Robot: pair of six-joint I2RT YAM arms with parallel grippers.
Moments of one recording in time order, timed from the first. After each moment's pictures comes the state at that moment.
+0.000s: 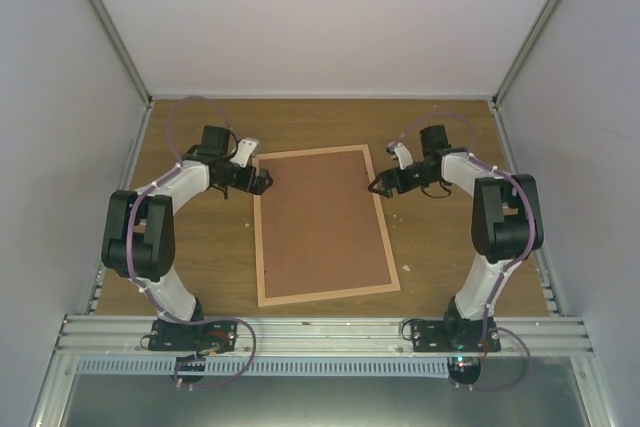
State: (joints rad) left arm -0.12 1.70 1.08 -0.39 0.38 0.17; right arm 0.11 1.85 1.18 -0.50 -0.68 -0.28
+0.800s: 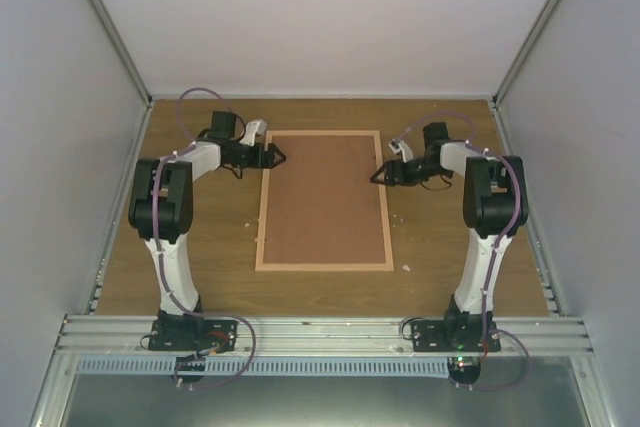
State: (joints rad) left arm -0.11 2.02 1.32 -0.26 0.64 -0.07; right arm 0.04 2.07 1.32 -0.56 -0.88 -0.22
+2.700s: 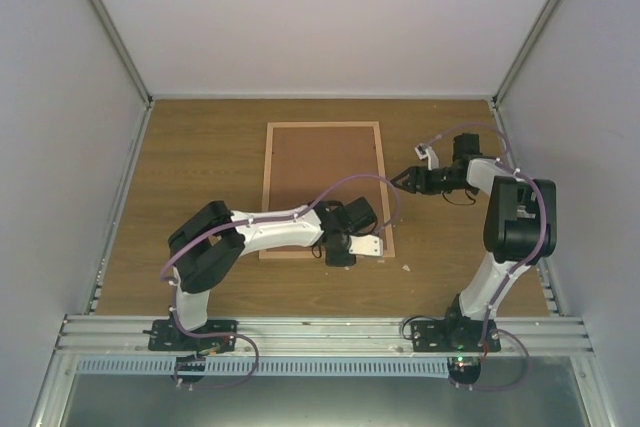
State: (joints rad) left arm -1.04 1.90 1.29 -0.65 0.02 0.55; right arm -0.10 1.83 1.09 -0.51 -0.93 -0.19
